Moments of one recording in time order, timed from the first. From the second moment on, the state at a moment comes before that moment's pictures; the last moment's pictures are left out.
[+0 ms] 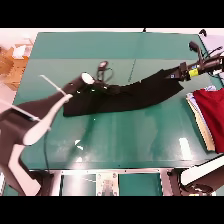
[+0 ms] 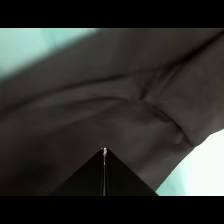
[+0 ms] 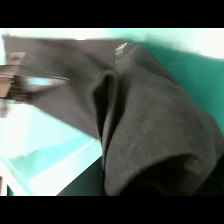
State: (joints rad) left arm -0.51 -1.91 1.54 0.69 -0.68 -1.25; right arm -0.33 -1.77 1.80 -0.74 1.68 1.17
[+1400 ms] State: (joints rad) left arm 0.04 -1.83 2.06 1.02 -1.68 -1.52; right arm 0.47 -1.83 1.77 -0.65 1.12 1.54
